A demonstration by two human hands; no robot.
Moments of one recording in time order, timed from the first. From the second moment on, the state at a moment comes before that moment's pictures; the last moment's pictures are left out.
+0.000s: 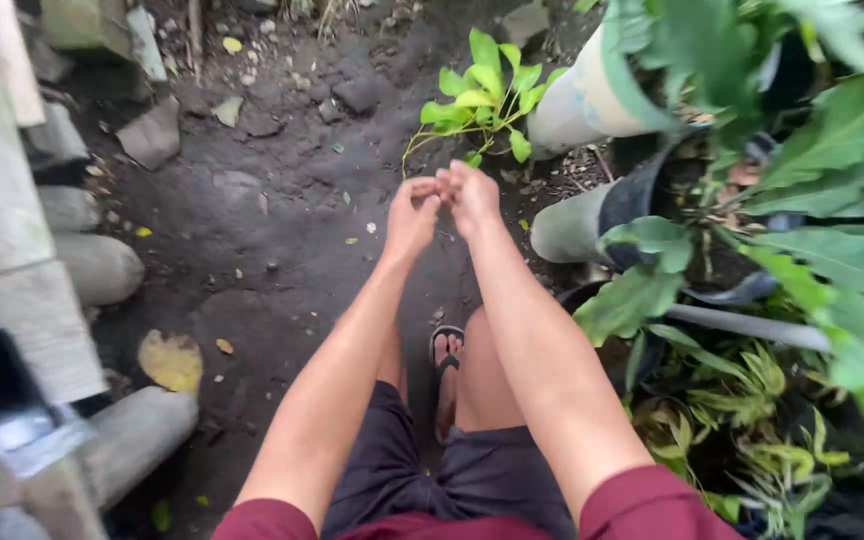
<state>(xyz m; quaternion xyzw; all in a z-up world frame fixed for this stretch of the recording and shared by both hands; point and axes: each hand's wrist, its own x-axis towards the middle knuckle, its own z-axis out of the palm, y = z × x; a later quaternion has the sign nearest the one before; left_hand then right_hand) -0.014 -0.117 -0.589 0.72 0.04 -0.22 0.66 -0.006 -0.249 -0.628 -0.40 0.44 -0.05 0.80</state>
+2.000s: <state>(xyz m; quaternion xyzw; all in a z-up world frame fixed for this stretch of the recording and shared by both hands) -0.006 -0.136 -0.400 0.77 -0.28 -0.18 0.55 -0.085 -0.249 -0.446 -0.92 0.16 -0.25 0.26</state>
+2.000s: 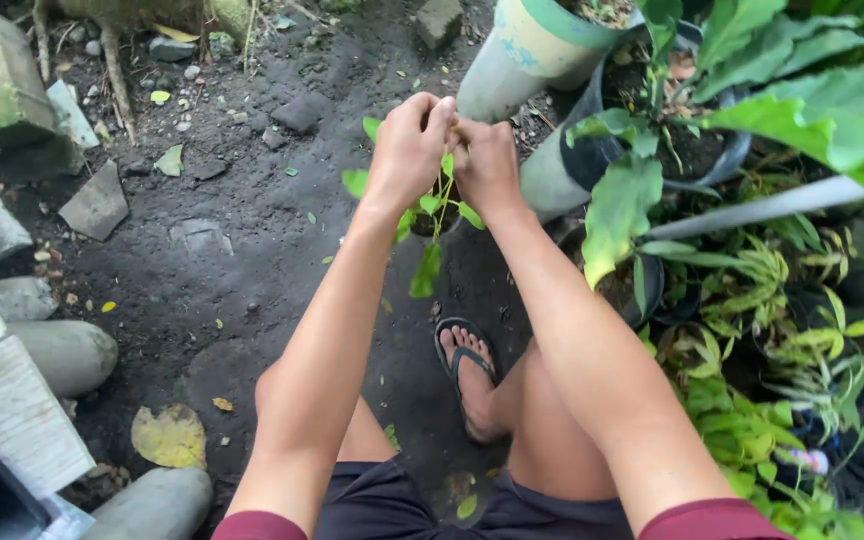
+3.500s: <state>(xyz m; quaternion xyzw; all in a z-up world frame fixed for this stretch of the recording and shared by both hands) -0.427 0.008 -0.493 0.77 -0.27 -0.32 0.48 -0.463 -0.124 -0.406 -0.86 0.19 -0.05 0.48</state>
